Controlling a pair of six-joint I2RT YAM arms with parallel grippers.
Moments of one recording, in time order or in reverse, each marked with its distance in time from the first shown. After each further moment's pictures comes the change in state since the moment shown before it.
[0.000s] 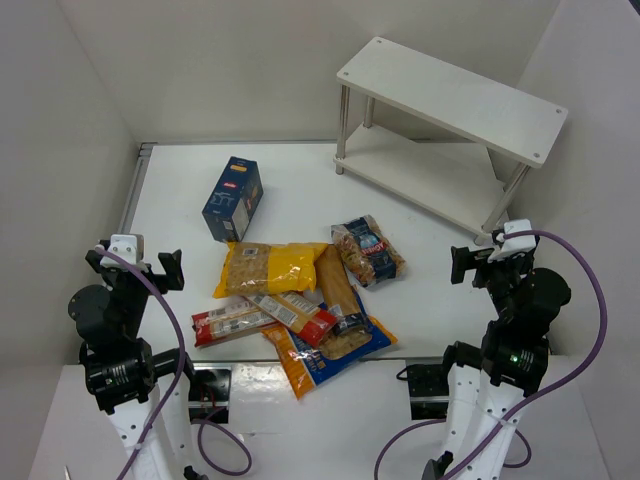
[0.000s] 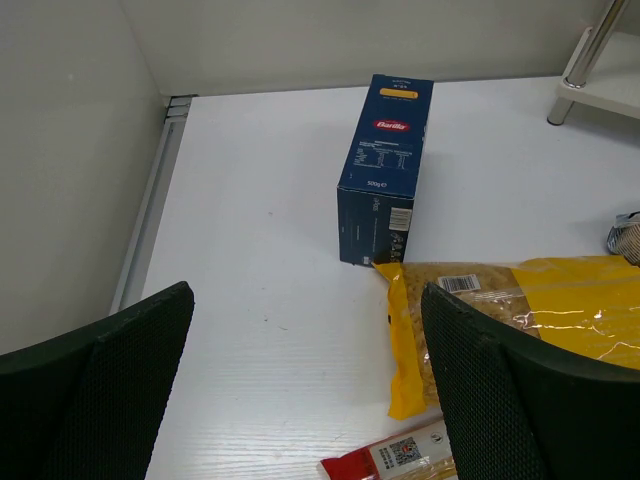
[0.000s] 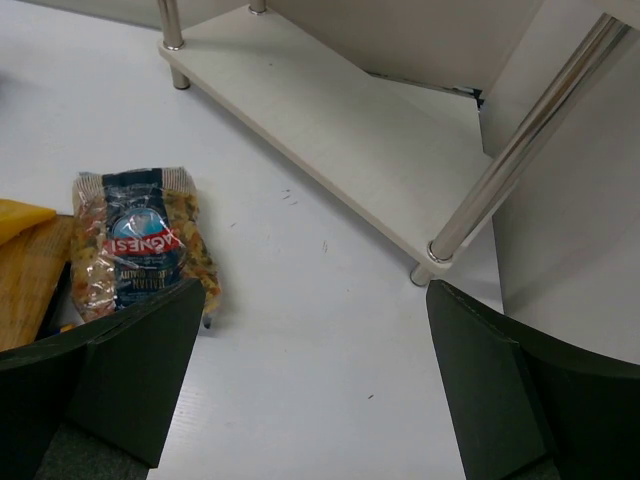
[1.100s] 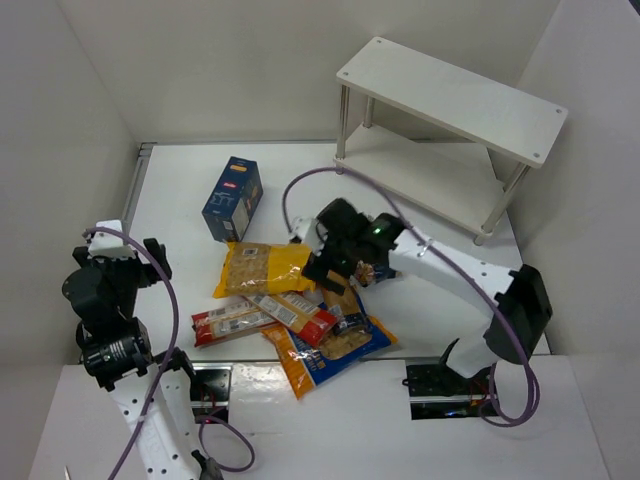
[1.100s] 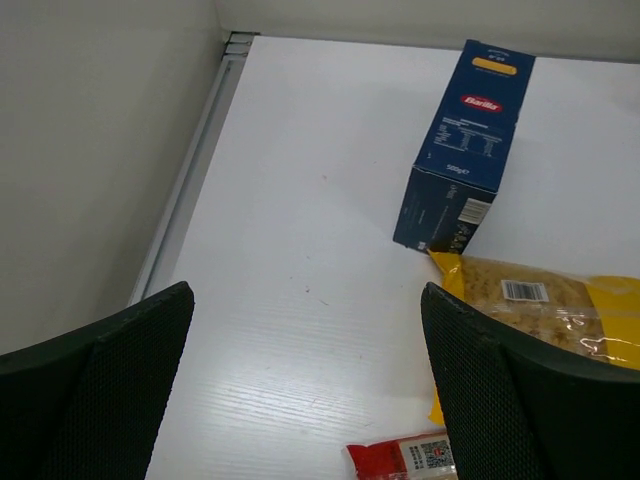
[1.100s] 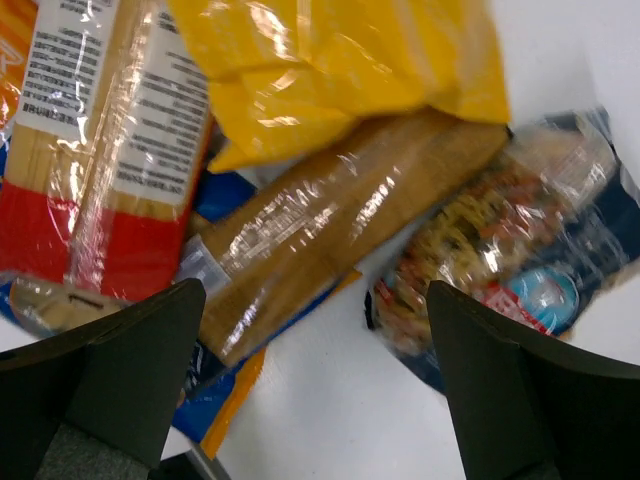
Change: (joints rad) left arm 0.109 0.102 0.001 0.004 -0.044 -0.001; right arm 1.201 1.108 0.441 -0.168 0.316 -0.111
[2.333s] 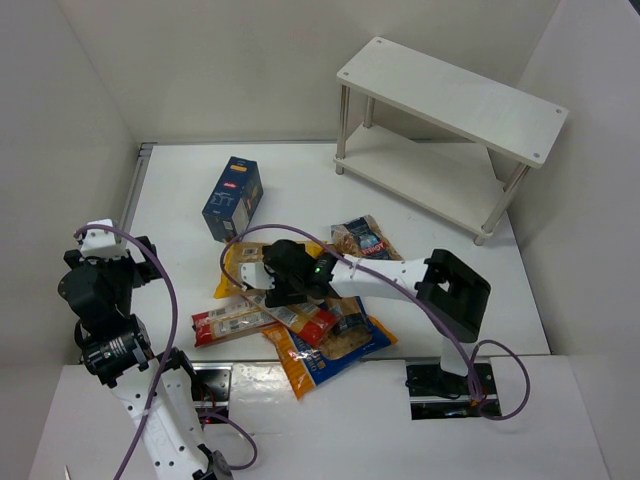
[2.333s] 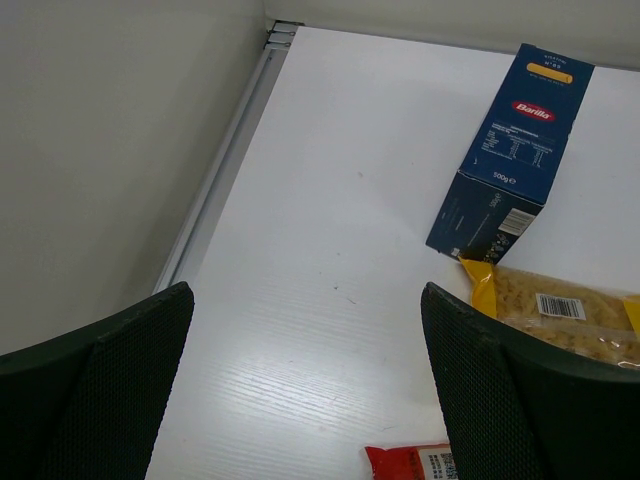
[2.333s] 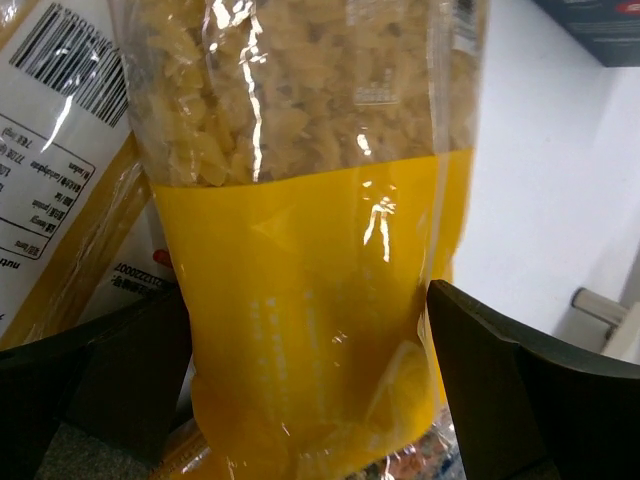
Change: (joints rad) left arm 0.083 0.032 0.000 0.004 -0.028 0.000; right arm 0.315 0.353 -0.059 0.545 0.378 -0.366
